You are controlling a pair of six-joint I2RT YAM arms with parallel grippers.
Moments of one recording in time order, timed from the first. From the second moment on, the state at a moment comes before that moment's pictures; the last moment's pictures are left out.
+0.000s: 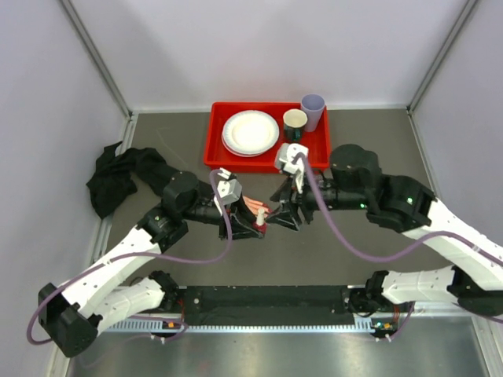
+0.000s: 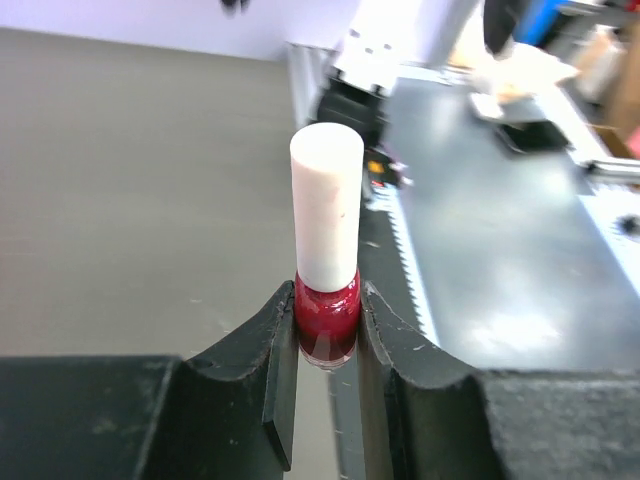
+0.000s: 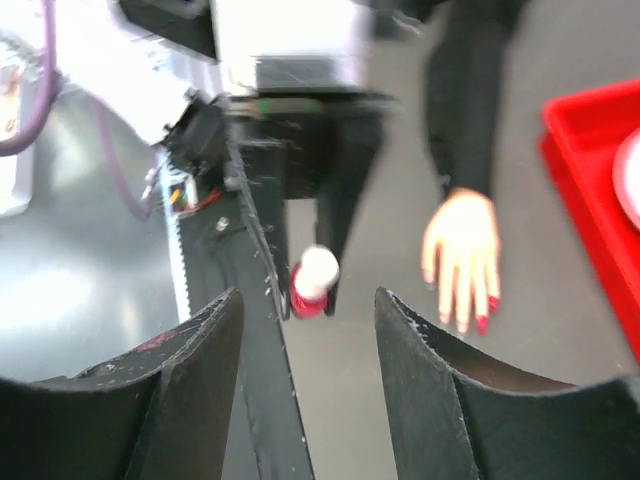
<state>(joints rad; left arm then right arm) -0.68 0.91 0.77 0.00 1.03 -0.07 1.08 1.11 1.51 -0.76 -0.22 0.01</state>
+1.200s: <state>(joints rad) -0.68 0.92 0.77 -0.01 1.10 -0.09 1.00 1.29 1.56 -0.83 -0.57 -0.17</state>
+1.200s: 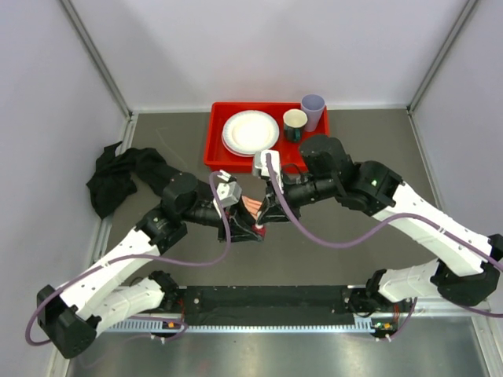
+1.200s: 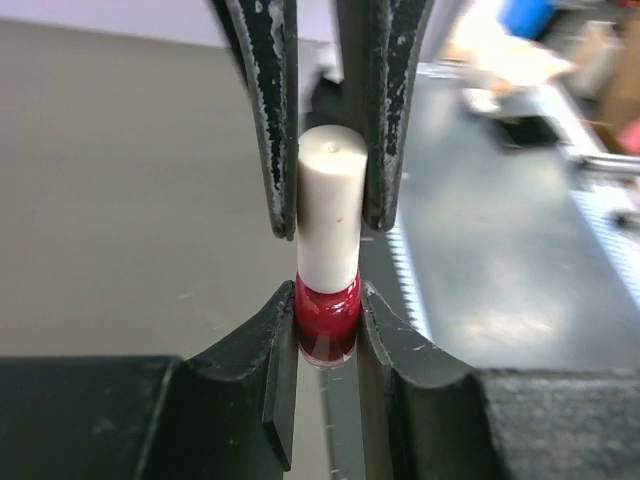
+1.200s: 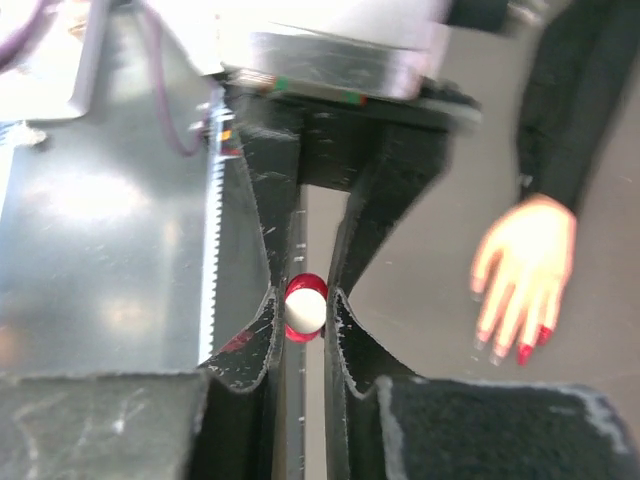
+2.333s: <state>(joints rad) -0.67 0.88 0.77 -0.05 0.86 -0.01 1.06 1.11 1.49 -0.69 -0.11 0.10</state>
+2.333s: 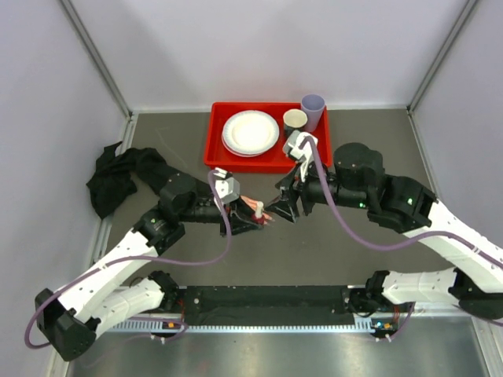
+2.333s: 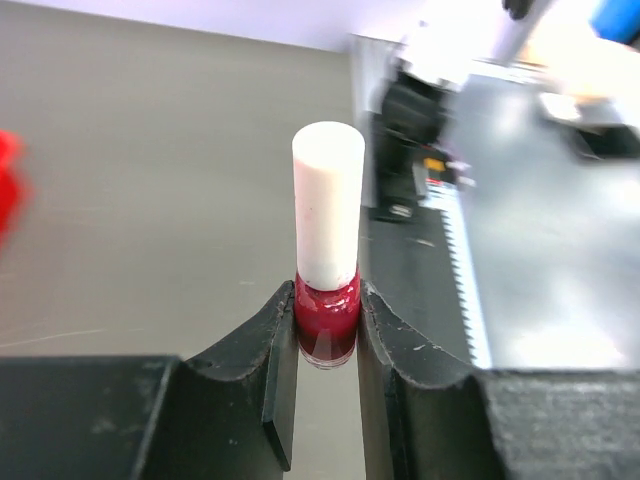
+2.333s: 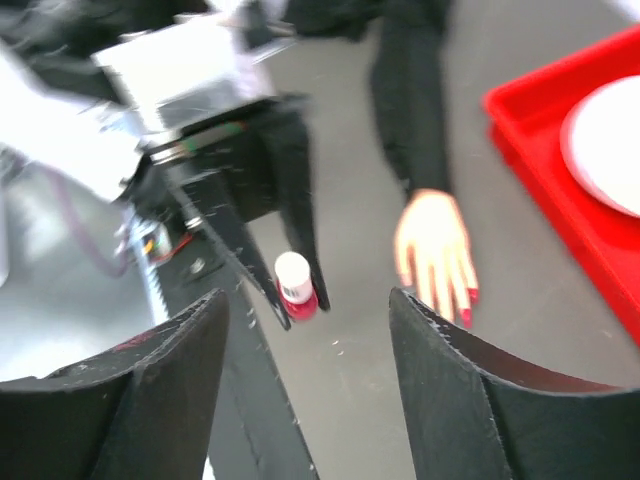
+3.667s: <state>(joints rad) -0.70 0.81 0.77 -0.20 0.40 0.01 1.30 1.33 1.41 -0.53 0.54 0.40</state>
